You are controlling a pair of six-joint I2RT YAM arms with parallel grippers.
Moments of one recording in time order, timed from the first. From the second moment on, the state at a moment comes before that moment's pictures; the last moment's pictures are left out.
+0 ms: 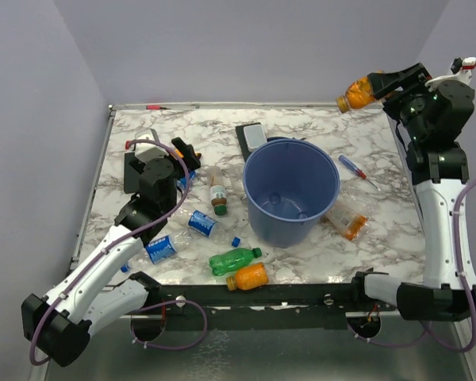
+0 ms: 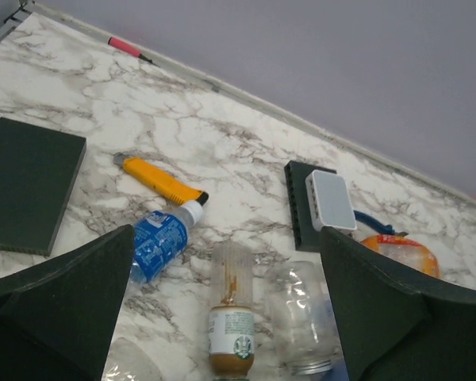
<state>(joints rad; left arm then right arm) -0.55 0.92 0.79 -0.04 -0.64 -0.50 -0.05 1.25 1.55 -0.38 -0.03 0.69</state>
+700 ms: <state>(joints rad) -0.59 1.12 1.18 0.27 0.46 -0.60 0.27 1.00 1.36 -0.16 -0.71 0.64</state>
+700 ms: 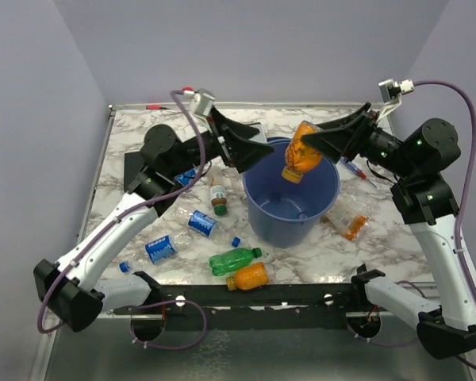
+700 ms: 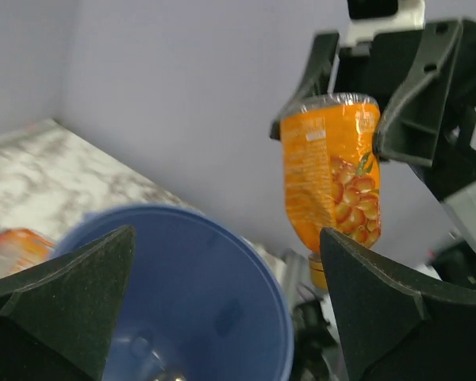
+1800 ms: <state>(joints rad) -0.74 1.16 1.14 0.51 0.65 -0.69 0.39 0.87 1.00 0.31 -0.45 0.72</state>
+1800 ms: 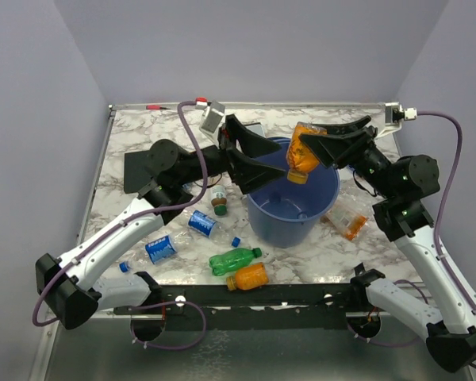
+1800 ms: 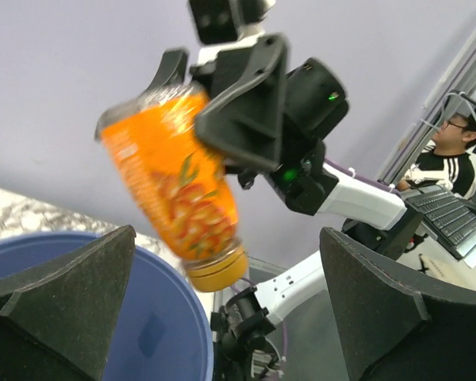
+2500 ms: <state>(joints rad) -0.83 1.28 1.17 0.50 0.67 -0.76 0.50 0.90 1.00 0.44 -0.37 0.73</state>
